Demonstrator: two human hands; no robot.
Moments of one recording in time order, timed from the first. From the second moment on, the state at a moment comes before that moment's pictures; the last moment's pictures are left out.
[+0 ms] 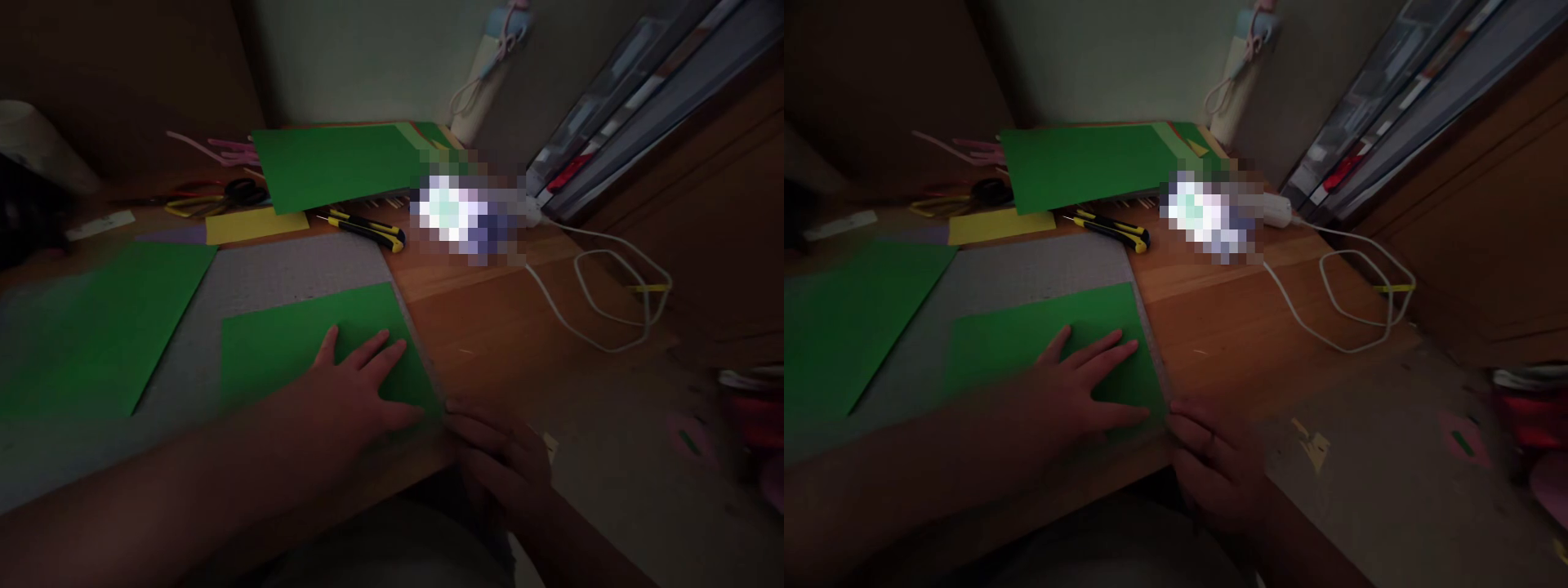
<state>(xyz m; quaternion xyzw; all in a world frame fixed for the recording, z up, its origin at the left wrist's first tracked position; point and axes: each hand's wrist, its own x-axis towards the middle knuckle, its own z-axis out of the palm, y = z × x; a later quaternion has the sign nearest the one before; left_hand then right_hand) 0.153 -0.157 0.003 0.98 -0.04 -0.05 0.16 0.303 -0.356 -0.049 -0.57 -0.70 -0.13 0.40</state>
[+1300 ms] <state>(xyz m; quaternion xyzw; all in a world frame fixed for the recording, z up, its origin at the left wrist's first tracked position) 0.167 -0.149 0.003 0.98 0.00 -0.05 0.19 0.358 -0.217 -0.007 -0.75 -0.51 0.11 0.41</state>
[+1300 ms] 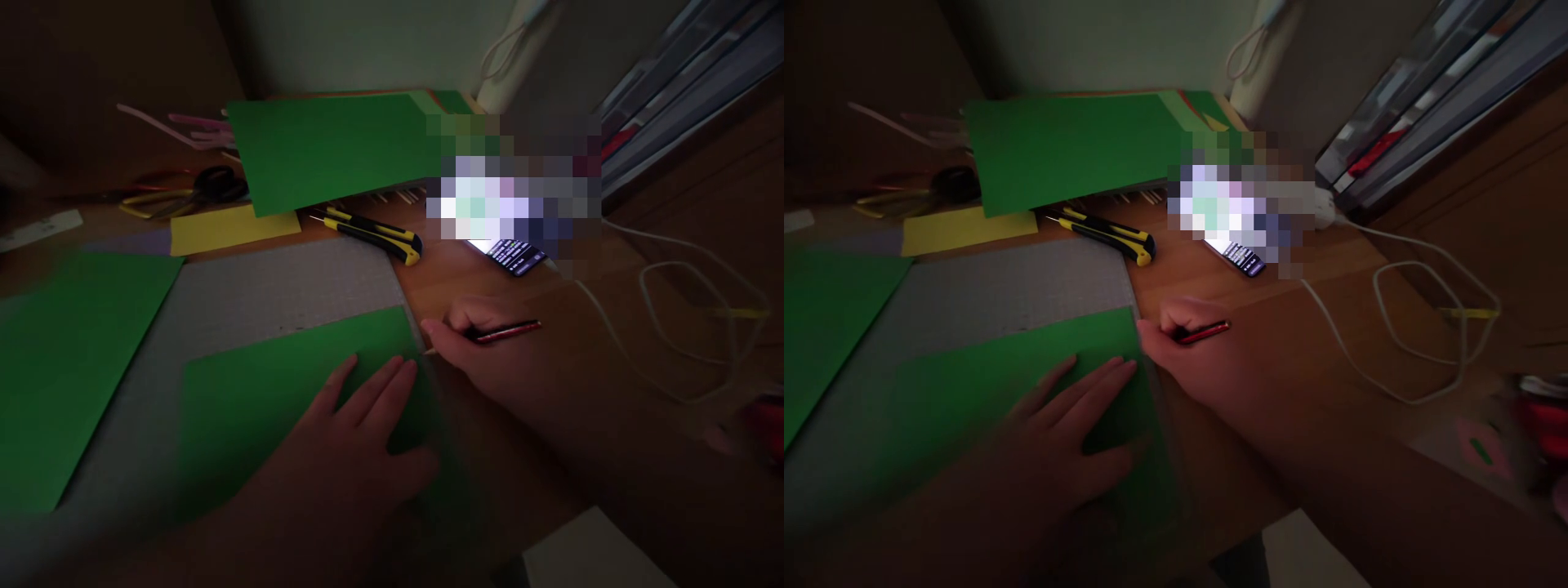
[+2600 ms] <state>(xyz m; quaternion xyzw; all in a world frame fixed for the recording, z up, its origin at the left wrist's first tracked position) 0.164 -0.149 0.003 0.98 0.01 -0.04 0.21 0.354 -0.218 -0.004 -0.76 -0.52 0.09 0.39</state>
